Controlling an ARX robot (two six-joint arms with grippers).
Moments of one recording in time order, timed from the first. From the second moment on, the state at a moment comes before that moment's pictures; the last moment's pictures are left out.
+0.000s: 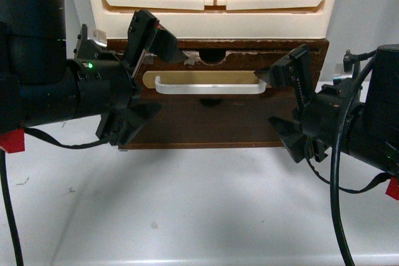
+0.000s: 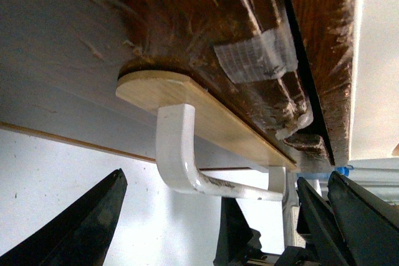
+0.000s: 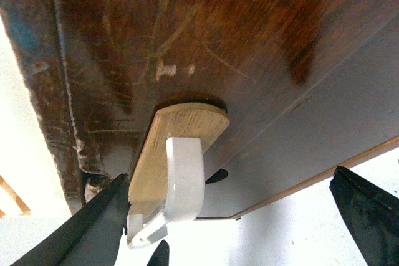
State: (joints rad) left arm -0.27 1.97 0.91 0.74 0.32 -1.07; right arm 0.23 2.18 0.91 1.06 -0.29 1.20
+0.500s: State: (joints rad) left arm -0.25 2.05 0.96 0.81 0.34 -1.18; right arm 0.25 2.22 1.00 1.07 -0.26 1.18
